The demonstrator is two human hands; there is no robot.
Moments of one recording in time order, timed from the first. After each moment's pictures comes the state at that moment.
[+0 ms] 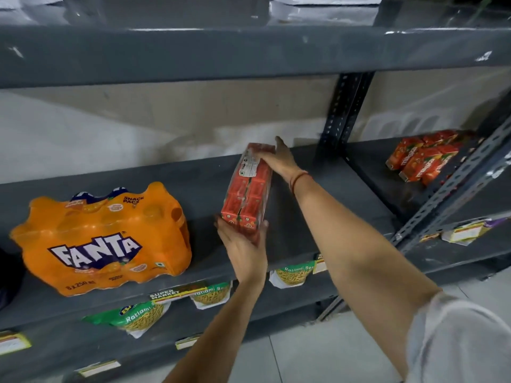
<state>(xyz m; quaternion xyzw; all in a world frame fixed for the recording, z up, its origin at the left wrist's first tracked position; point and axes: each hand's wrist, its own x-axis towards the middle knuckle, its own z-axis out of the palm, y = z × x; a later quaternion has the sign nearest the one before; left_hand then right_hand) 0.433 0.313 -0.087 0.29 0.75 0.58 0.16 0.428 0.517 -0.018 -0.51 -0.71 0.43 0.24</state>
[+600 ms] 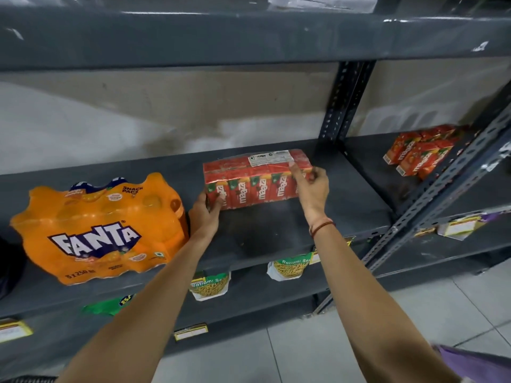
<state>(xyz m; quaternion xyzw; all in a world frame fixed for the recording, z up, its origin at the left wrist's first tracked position) 0.328 0.334 -0.093 0.36 0.74 0.52 0.22 0.502 0.474 -0.080 -0.56 -0.53 0.42 0.48</state>
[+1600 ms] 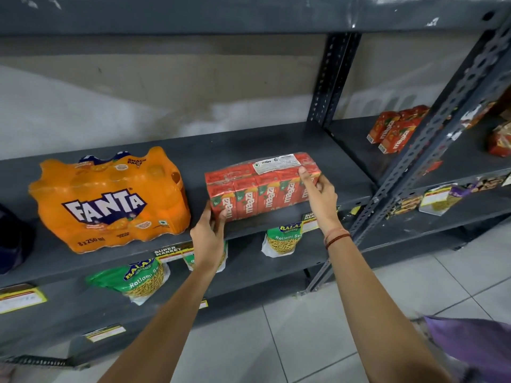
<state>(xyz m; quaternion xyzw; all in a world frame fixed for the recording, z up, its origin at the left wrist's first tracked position) 0.388 0.240 -0.106 0.39 0.75 0.51 0.17 0.570 0.375 -0.067 -0.53 -0.57 0.44 0.45</state>
